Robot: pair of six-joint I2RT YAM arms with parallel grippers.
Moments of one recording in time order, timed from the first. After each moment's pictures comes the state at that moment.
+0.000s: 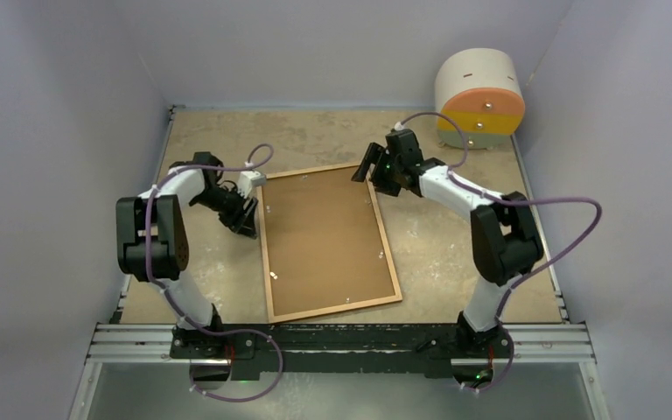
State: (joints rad) left arm 0.05 1.79 1.15 -0.92 0.65 0.80; right arm 0.41 1.85 1.28 -0.26 -0.14 0.76
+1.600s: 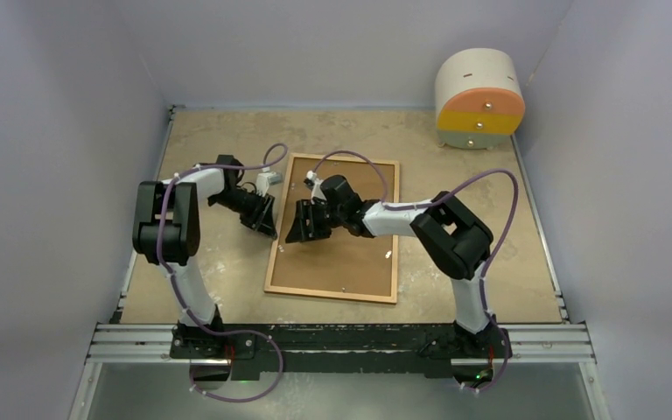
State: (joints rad) left arm -0.04 1.91 1.16 -0.82 0.78 0.58; right arm 0.80 2.00 1.17 0.17 -0.49 0.71
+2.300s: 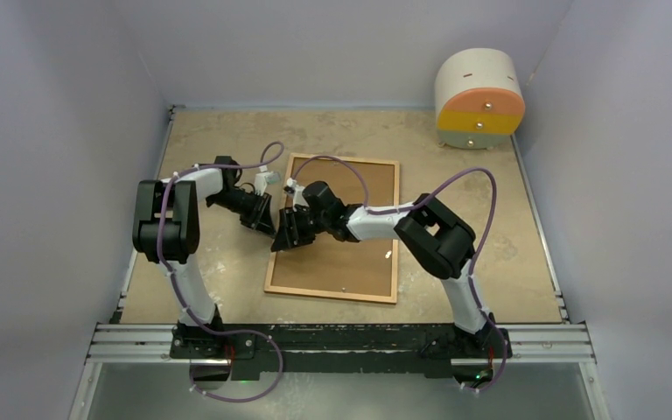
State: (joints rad) left arm -0.02 1.93 1.16 -0.82 0.83 0.56; right arm 0.89 2.11 1.27 0.19 -0.52 0.69
